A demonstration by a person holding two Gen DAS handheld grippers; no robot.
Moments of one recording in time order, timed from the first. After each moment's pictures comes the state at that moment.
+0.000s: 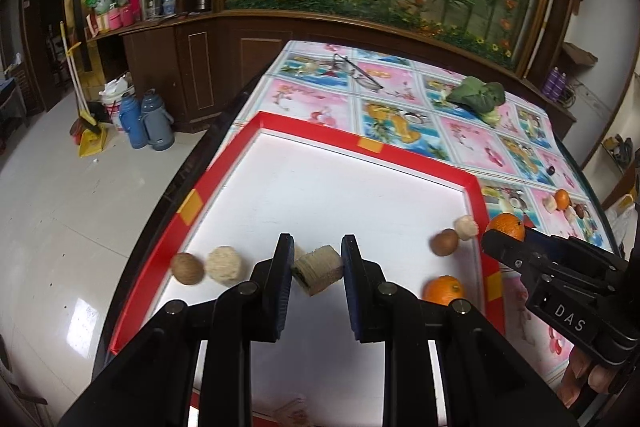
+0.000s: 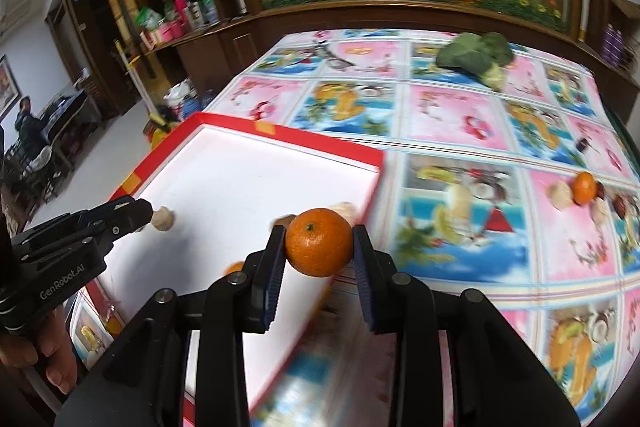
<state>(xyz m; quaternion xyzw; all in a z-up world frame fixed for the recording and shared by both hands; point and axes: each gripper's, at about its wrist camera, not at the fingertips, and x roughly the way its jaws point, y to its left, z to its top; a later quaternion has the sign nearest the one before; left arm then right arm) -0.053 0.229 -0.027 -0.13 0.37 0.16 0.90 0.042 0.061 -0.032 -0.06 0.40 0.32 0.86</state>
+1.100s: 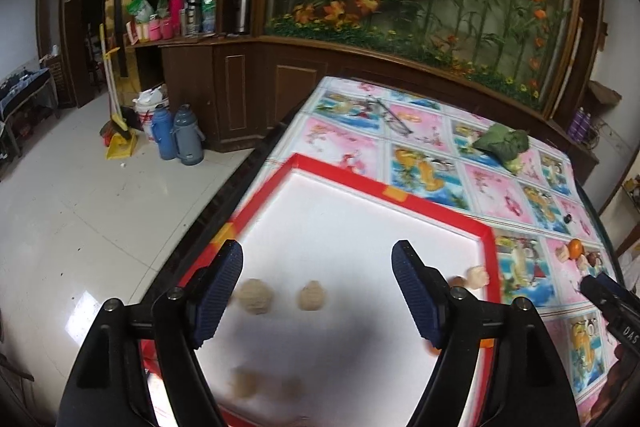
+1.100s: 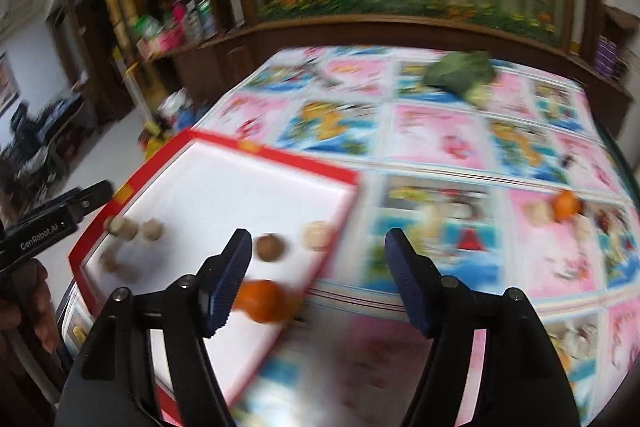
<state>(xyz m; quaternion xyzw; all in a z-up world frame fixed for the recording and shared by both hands) -0.052 0.228 -0.005 -0.15 0.32 0.22 0.91 0.049 0.021 -0.017 -0.05 0.37 0.30 0.88</state>
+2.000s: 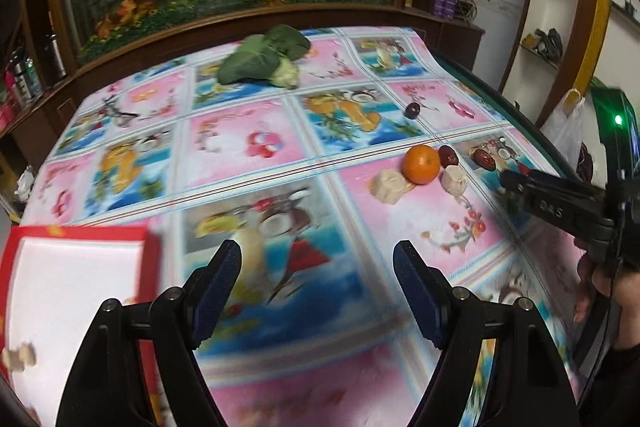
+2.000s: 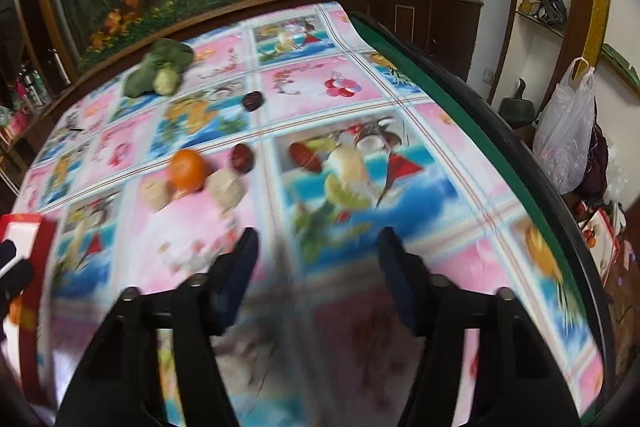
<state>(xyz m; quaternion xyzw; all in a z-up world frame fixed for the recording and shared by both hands) 0.098 -0.010 -0.038 0.00 0.41 0.00 0.91 0.164 -0.231 -0.066 0.02 0.42 0.04 0.91</state>
